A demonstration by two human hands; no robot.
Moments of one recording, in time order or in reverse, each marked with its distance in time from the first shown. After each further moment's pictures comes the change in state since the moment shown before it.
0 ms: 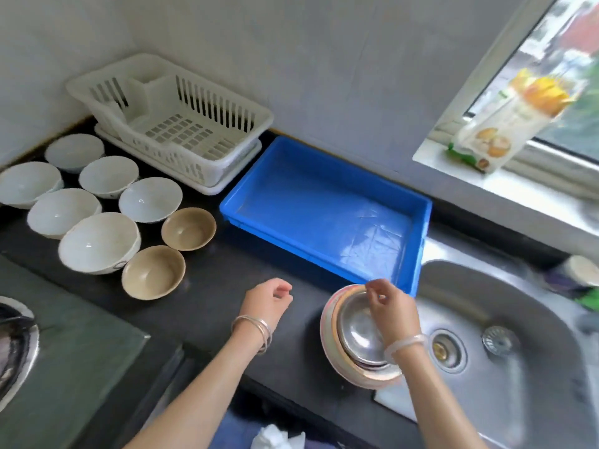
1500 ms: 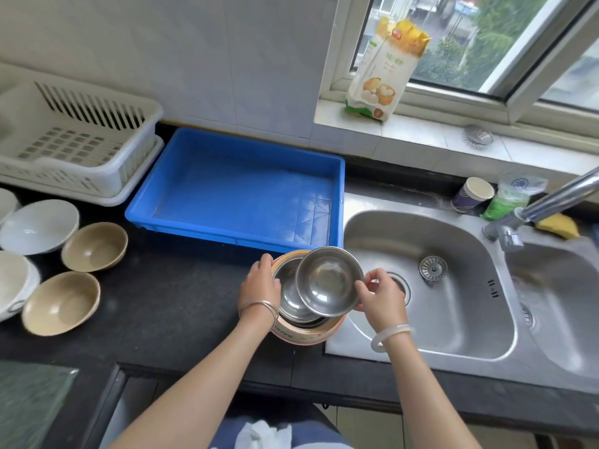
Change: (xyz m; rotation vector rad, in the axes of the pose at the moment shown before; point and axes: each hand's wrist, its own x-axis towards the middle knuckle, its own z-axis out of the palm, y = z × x) left_hand -0.010 0.042 0.103 0.415 -0.006 0.256; right_hand -0.046 0.093 -0.043 0.435 0.212 0.259
